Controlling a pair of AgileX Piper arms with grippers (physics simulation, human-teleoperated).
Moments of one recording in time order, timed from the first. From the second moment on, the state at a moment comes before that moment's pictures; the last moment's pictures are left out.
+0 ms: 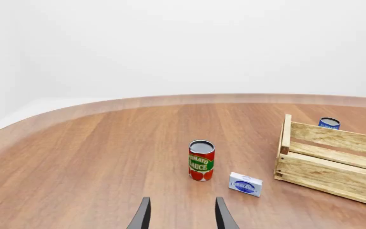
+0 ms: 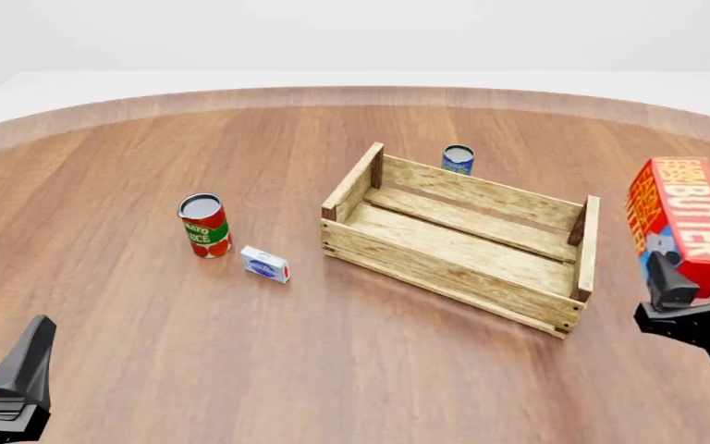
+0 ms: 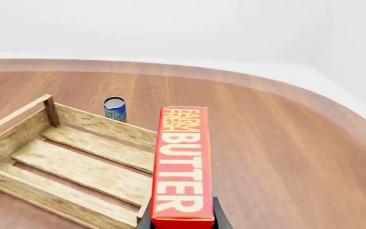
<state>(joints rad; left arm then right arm) 0.00 0.00 0.00 0.00 0.00 -0.13 0.80 -0.13 -0.48 -0.09</state>
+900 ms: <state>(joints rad) 0.00 0.00 0.00 0.00 0.00 0.02 0.78 -0.37 -0.23 -0.15</state>
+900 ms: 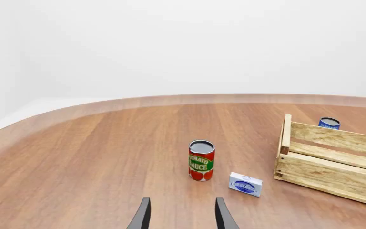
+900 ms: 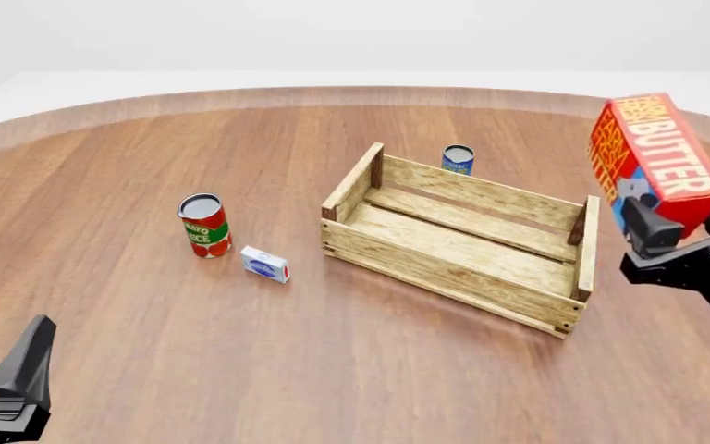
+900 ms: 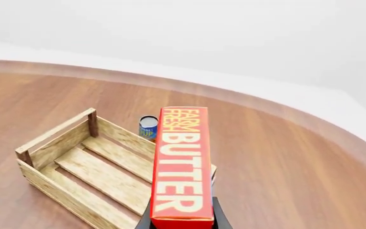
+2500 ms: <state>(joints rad) 0.00 0.00 0.00 0.00 0.00 0.23 1.30 -0.67 -0.34 -0.10</state>
